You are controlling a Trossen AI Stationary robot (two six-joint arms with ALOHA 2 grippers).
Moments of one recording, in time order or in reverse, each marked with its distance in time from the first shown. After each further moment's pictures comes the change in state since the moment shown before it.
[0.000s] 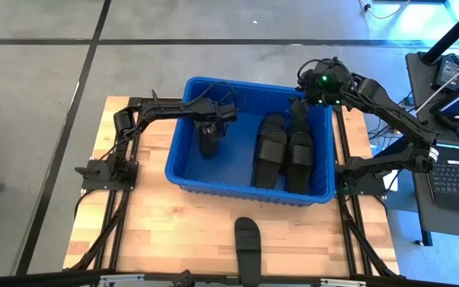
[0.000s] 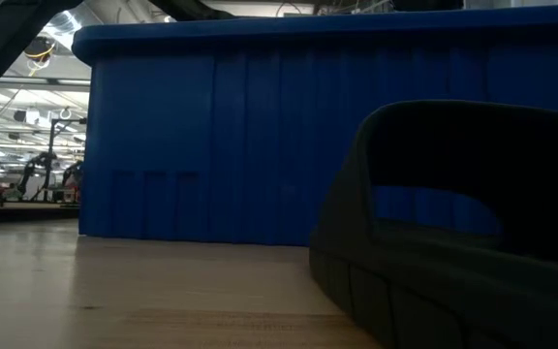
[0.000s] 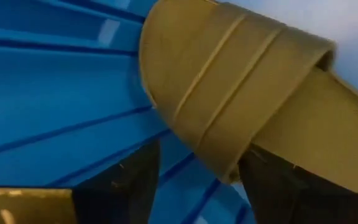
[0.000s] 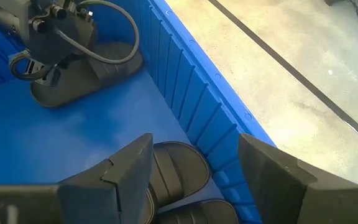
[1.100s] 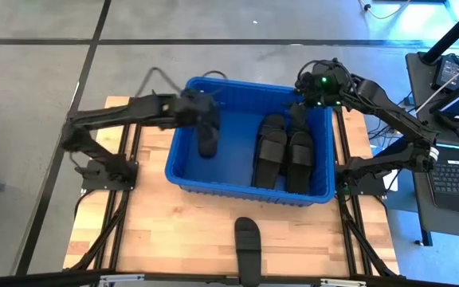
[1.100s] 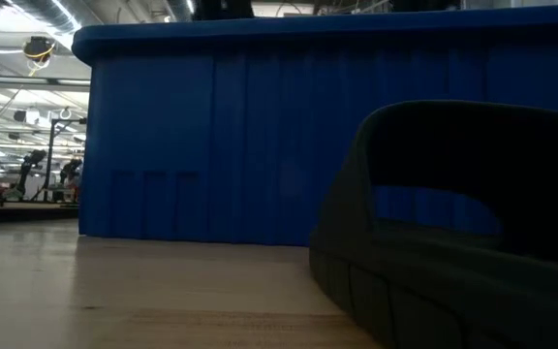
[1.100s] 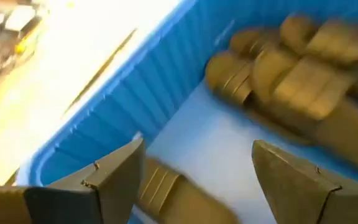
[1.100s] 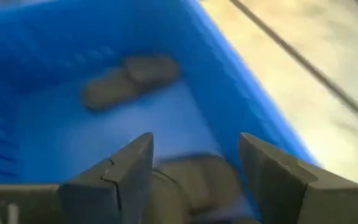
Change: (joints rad) left arm -0.219 -0.536 0.001 0.209 0.113 0.041; right arm 0.031 0.000 0.000 0.032 -0.105 -0.008
